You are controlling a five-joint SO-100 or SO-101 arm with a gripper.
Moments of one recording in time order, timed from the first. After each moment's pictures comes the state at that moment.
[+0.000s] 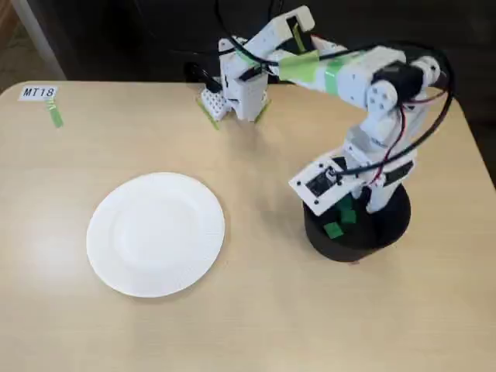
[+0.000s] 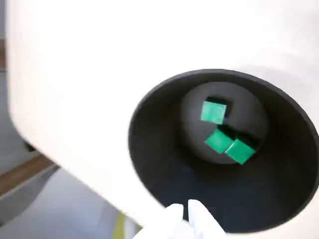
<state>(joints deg) -30.6 60.8 29.4 96.7 4.0</state>
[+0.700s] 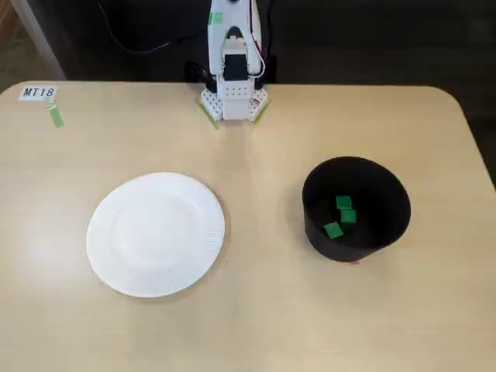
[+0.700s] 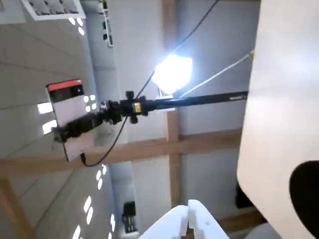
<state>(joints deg) 1.0 120.9 36.7 95.9 1.7</state>
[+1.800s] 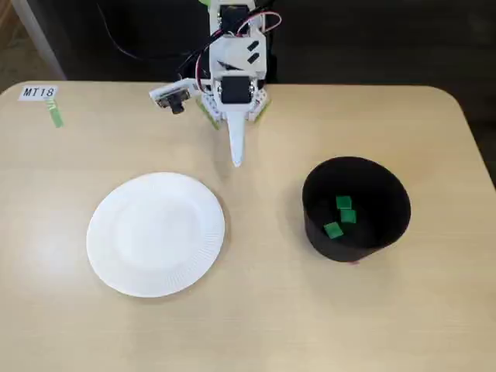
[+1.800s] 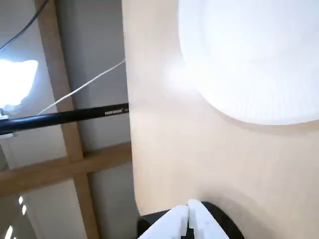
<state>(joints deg) 0.6 176.7 164.6 42.9 -1.0</state>
